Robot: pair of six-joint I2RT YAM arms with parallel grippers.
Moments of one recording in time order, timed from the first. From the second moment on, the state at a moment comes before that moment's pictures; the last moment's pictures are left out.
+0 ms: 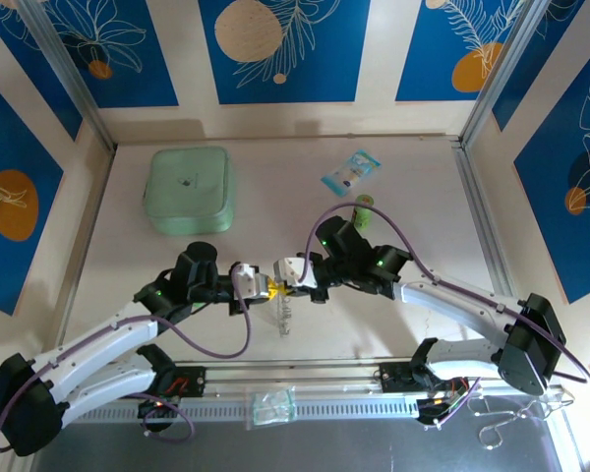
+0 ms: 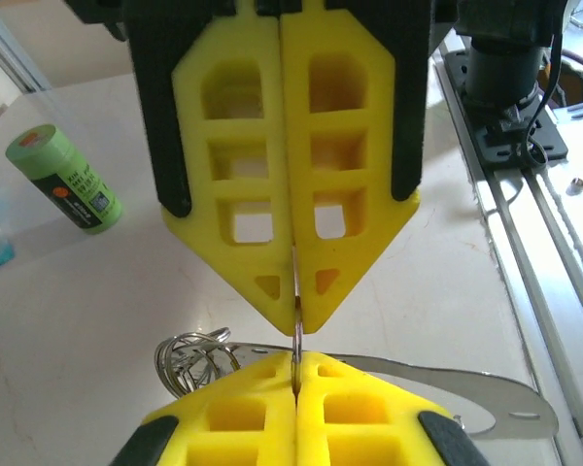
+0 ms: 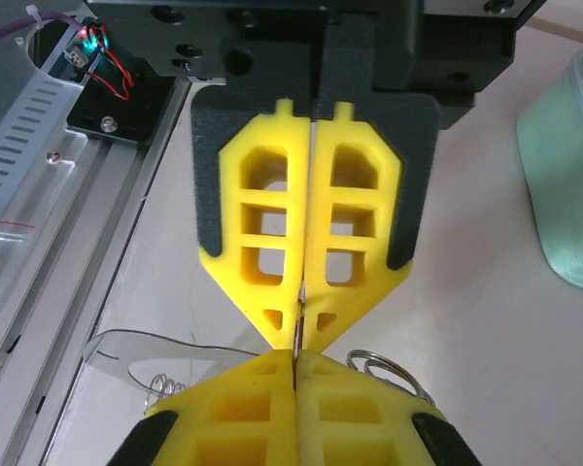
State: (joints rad) left arm -0.72 0.90 0.53 -0.13 0.62 0.55; right arm 0.89 1.22 0.92 -0.43 -0.53 -0.70
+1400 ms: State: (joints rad) left arm -0.72 0.87 0.46 0.01 0.66 0.39; right arm 0.86 1.14 0.70 -0.08 -0.64 -0.47
